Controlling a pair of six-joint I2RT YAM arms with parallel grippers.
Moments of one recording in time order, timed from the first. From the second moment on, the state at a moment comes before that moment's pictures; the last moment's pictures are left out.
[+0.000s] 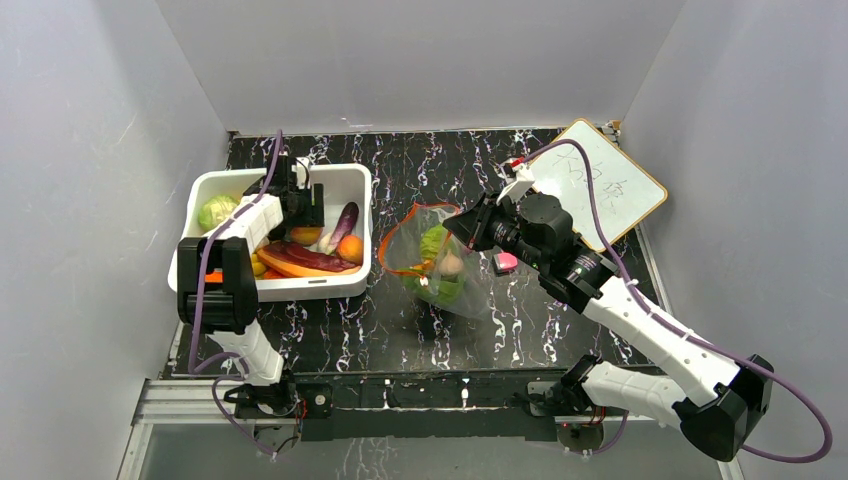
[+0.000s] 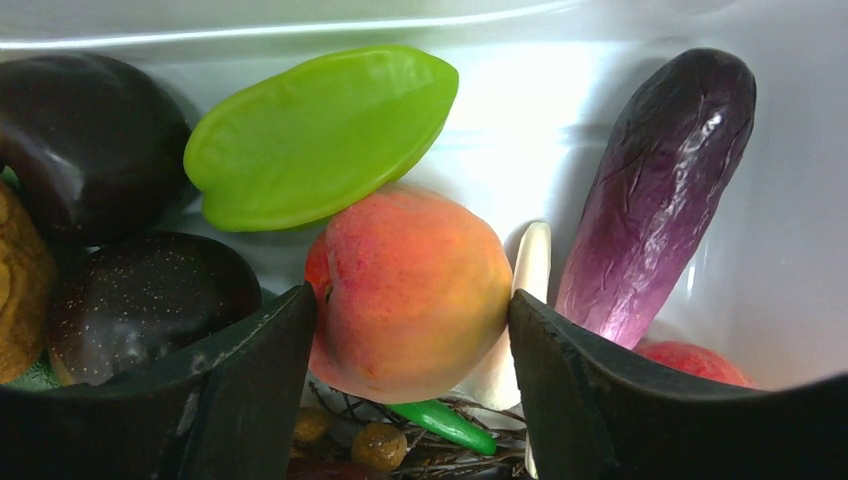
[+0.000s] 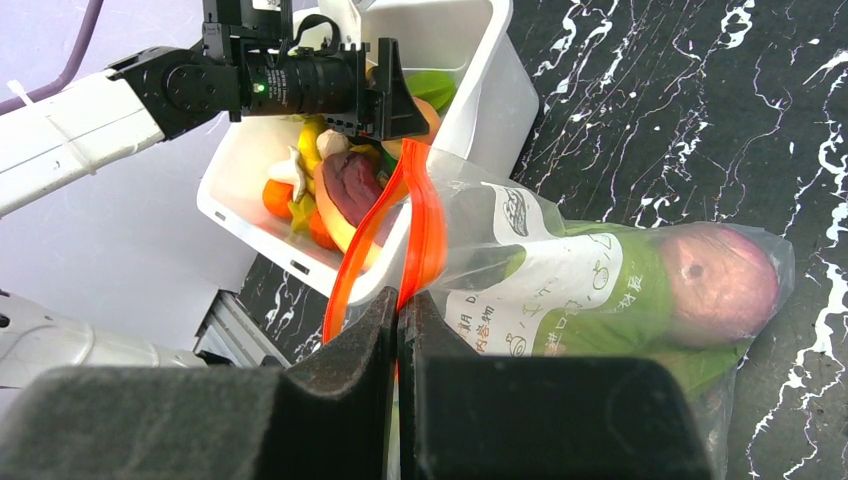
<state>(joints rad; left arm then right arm) -0.04 1.73 1.17 -0.45 -0.01 -0.03 0.71 1.01 0.95 -0.14 -0.05 0.64</state>
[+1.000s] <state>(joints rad) -0.03 1.63 1.18 -0.54 0.05 -0.11 0.71 0.98 0.95 -0.14 -0.05 0.64</state>
